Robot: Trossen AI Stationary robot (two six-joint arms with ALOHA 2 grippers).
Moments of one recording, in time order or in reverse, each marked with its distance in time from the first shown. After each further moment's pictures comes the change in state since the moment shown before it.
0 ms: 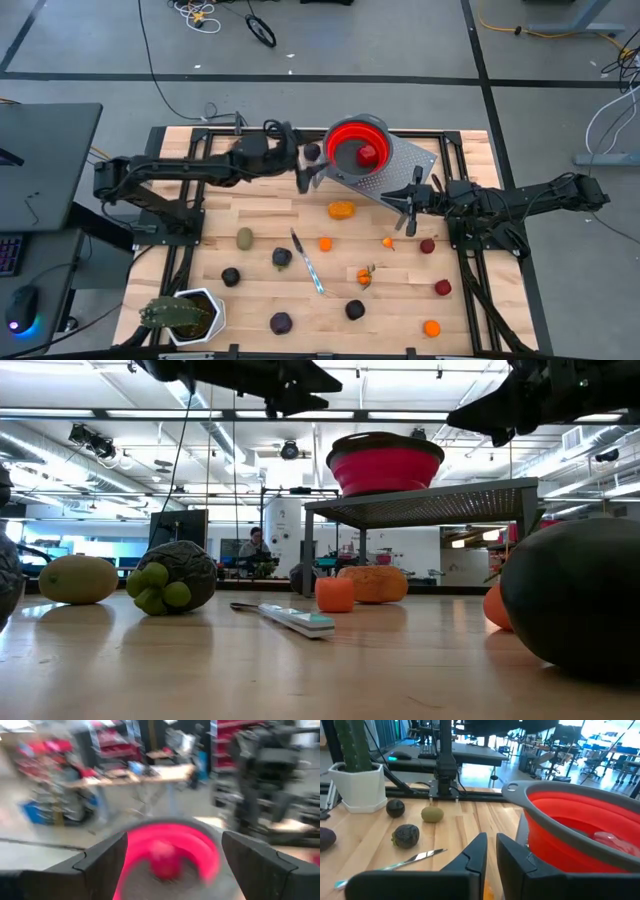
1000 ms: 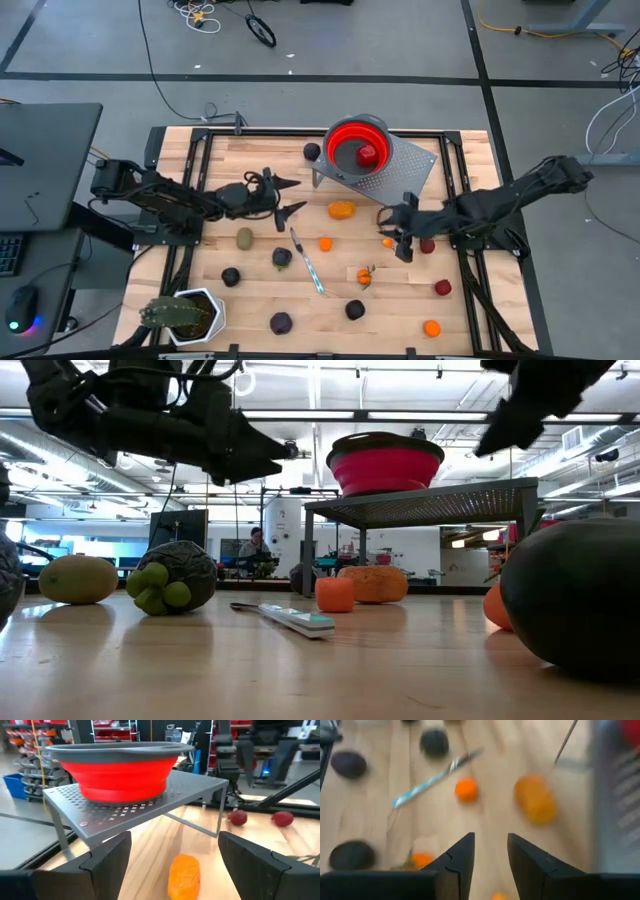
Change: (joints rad) left arm -0.215 -0.004 -0.592 0.600 -0.237 -0.120; right arm 0.283 0.372 0.422 -0.768 0.079 0.575
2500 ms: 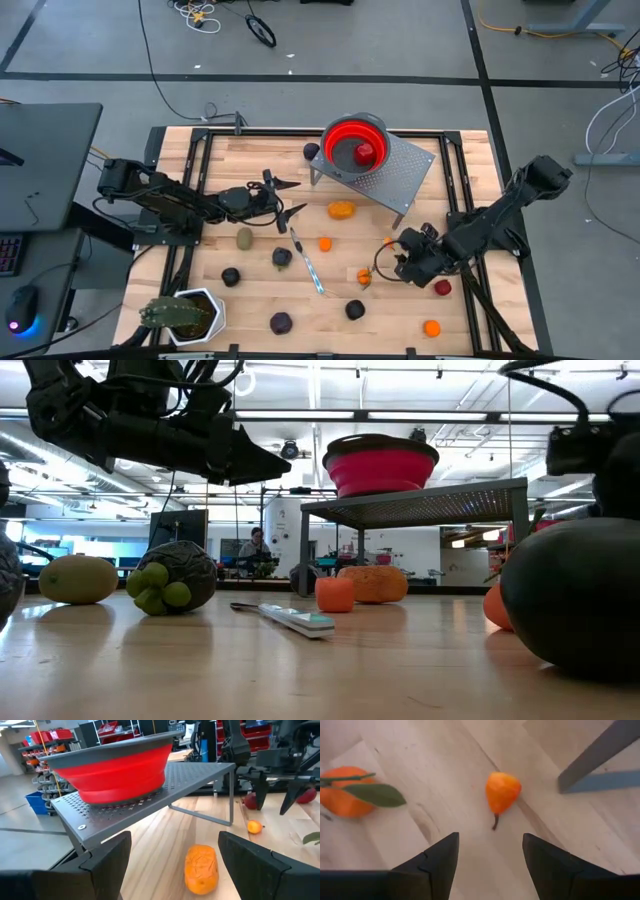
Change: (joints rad) left arm -0.016 0.063 -0.006 0.055 -0.053 0.150; right arm 0.293 0.259 -0.191 -0.048 0.146 0.760
